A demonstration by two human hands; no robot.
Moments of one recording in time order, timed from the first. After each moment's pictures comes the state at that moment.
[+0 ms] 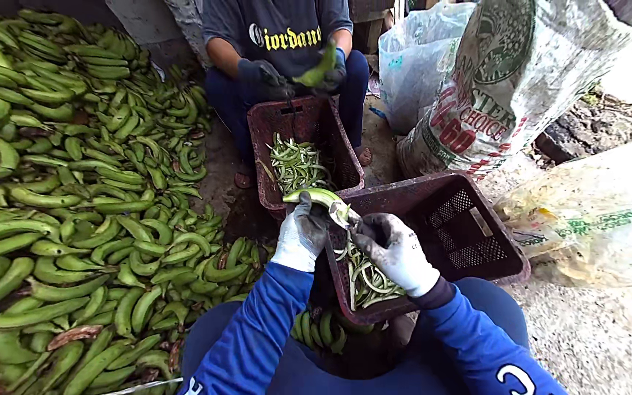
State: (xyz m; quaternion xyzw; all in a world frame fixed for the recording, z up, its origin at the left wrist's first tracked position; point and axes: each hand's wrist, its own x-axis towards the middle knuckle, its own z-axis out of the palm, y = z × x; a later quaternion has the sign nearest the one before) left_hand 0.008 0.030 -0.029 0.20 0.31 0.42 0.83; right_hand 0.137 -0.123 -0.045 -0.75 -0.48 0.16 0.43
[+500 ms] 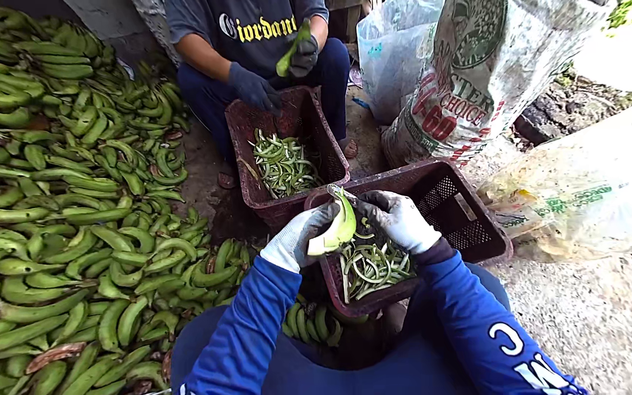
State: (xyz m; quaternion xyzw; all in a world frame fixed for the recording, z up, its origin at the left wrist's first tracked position) left_hand -0.003 0.016 -0.008 0.51 0.25 0.05 0.82; right_hand 0.192 -0.115 -0.035 -0.75 -0.49 0.20 0.39
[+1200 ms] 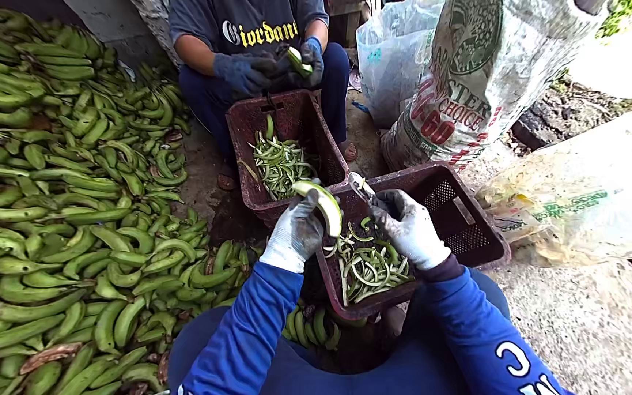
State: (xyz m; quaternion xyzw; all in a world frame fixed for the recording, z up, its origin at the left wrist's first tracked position) left_hand 0.010 0.026 -0.033 0.34 0.25 0.26 0.87; right_hand 0.183 -0.134 -0.030 -0.78 -0.42 0.15 0.44
